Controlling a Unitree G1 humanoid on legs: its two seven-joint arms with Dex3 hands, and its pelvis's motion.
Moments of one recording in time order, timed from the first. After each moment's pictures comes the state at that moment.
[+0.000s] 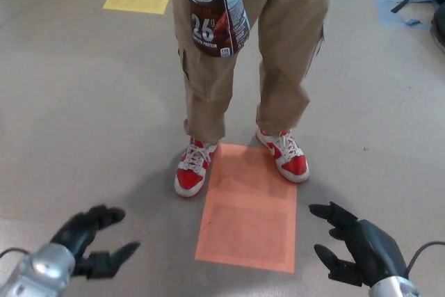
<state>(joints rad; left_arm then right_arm) -0.34 0.43 -0.37 0.82 0.07 0.13 -0.07 -0.43 -0.21 0.35 1.25 -0.50 -0.49 -0.48</state>
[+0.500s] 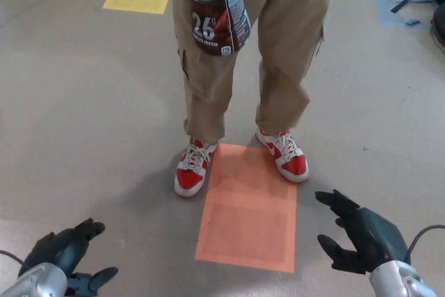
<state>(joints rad) -0.40 0.46 -0.56 1.06 0.24 -0.09 0.19 -0.48 -0.22 0.36 1.25 -0.51 -0.42 -0.45</state>
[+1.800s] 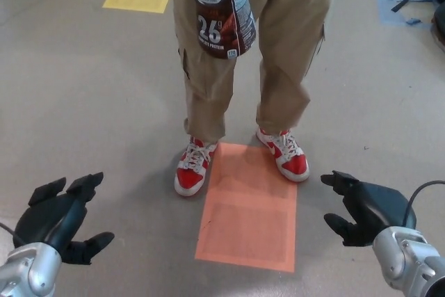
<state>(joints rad) -0.50 0.46 -0.49 1.25 0.45 -0.38 0.40 -0.62 -0.25 0.50 1.29 -0.60 -0.26 -0.46</state>
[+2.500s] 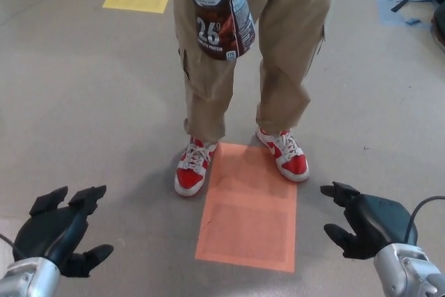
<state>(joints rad) -0.46 0.46 -0.49 1.25 0.52 -0.41 0.45 -0.56 -0.25 0.51 1.29 -0.62 -0.29 -0.52</state>
